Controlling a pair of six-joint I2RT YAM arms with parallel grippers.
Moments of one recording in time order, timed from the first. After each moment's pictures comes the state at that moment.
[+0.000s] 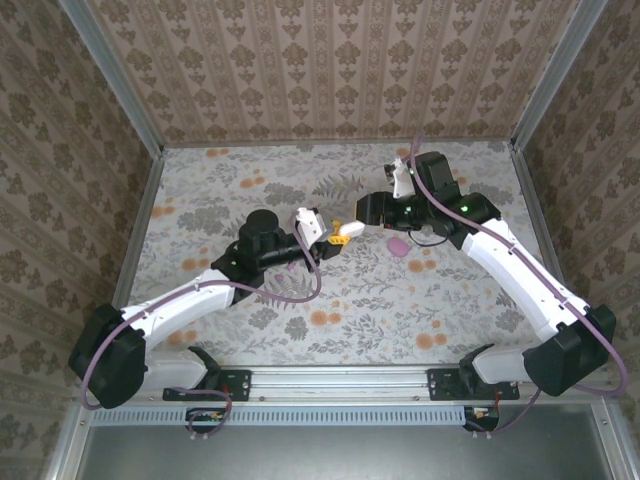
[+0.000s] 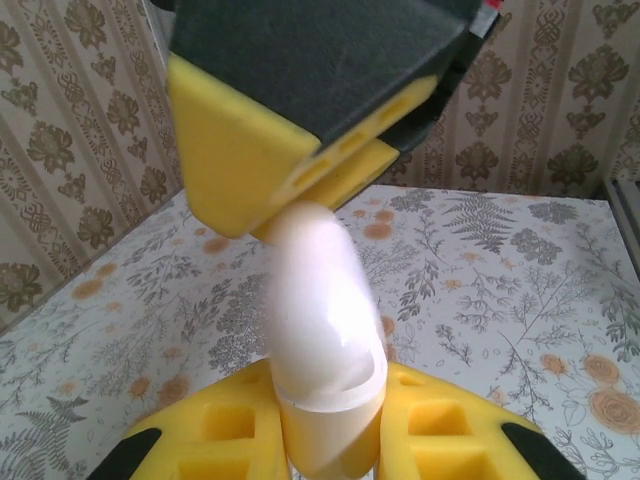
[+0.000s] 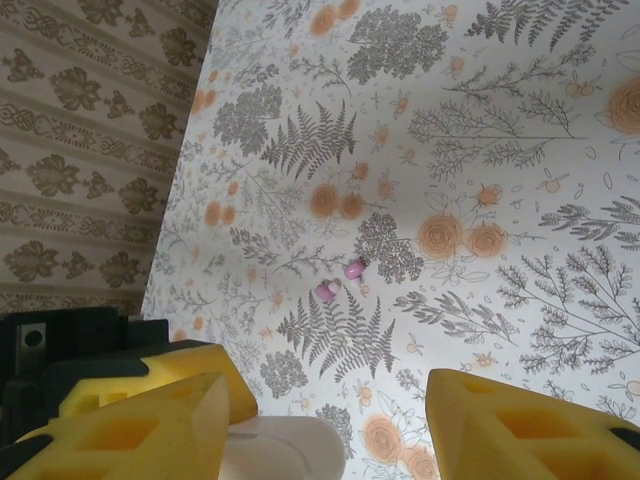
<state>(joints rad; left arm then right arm) -0.77 1.25 0.74 0.36 0.51 0.20 0.44 1.33 1.31 -0.69 -0.40 0.56</state>
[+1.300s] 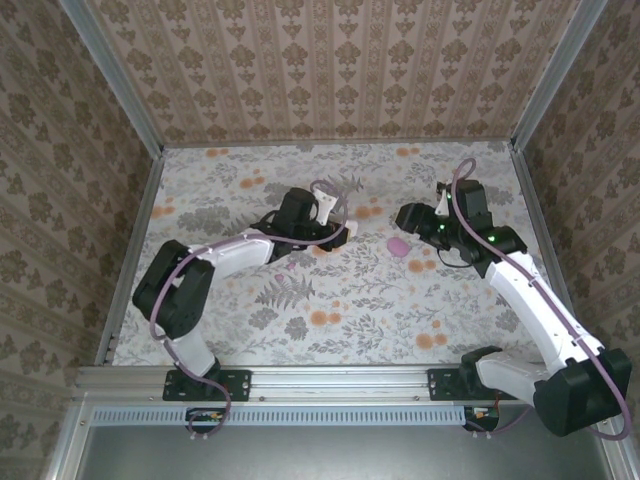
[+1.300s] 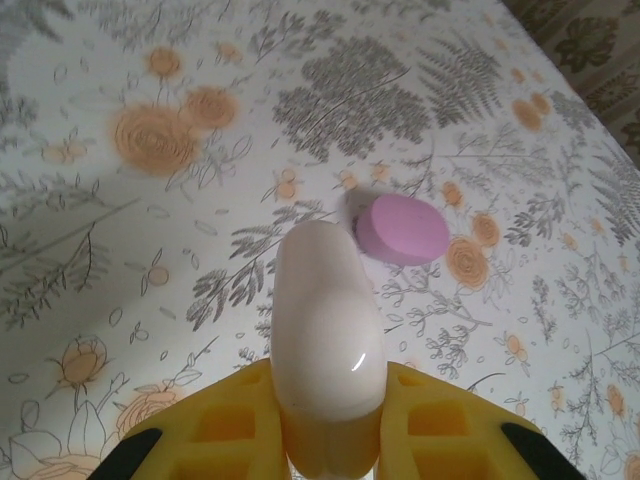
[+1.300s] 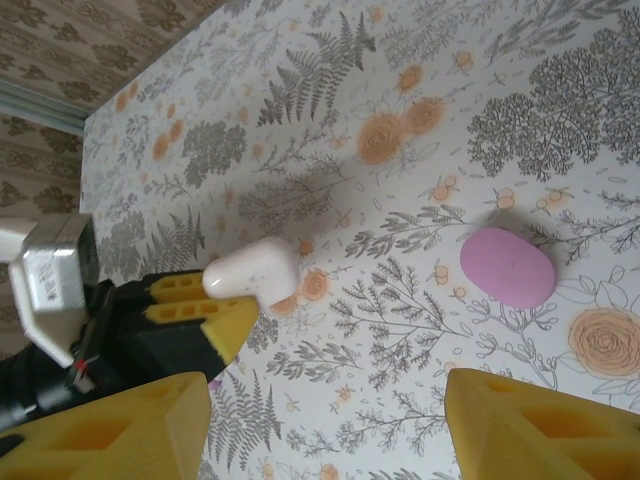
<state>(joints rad) -0.68 1.74 1.04 0.04 0.41 -0.29 0.25 1.12 0.99 -0.58 -0.23 0.69</state>
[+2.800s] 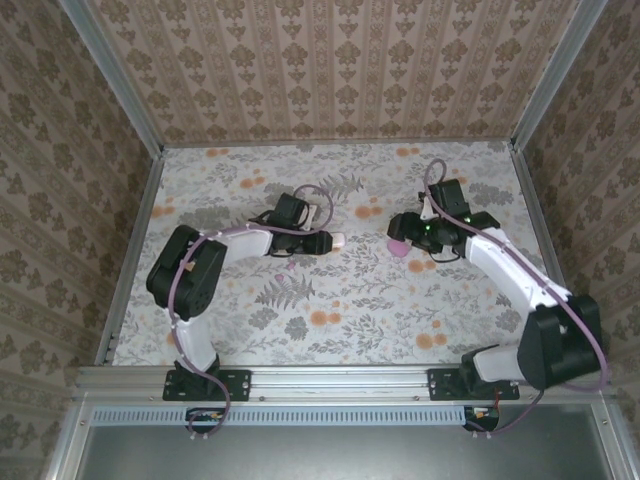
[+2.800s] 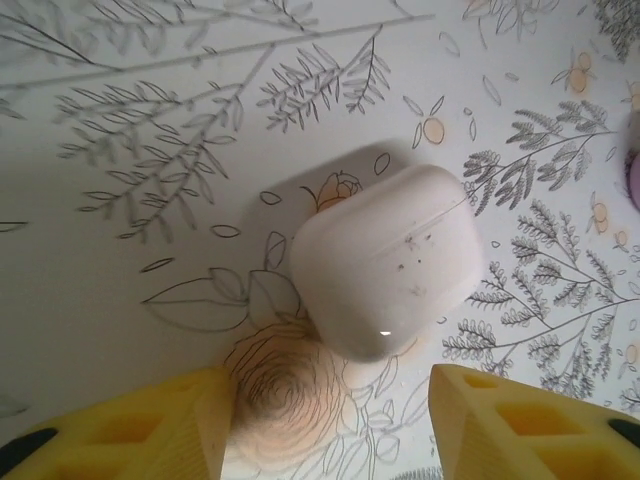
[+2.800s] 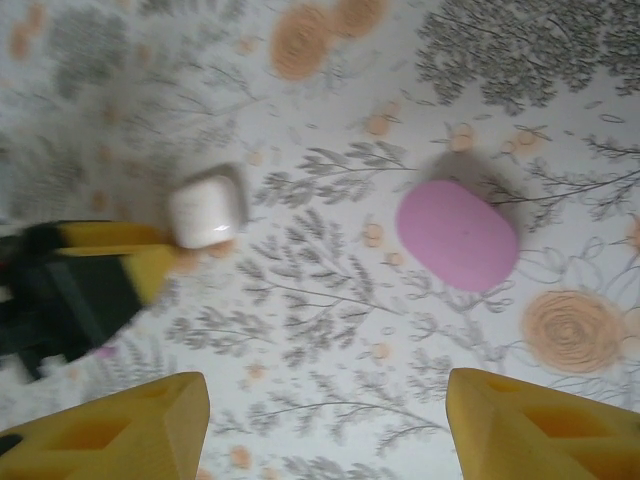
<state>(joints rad) -0.58 1.83 1.06 -0.15 0.31 -0.37 0.23 1.40 1.02 -0.62 -0.25 0.52</state>
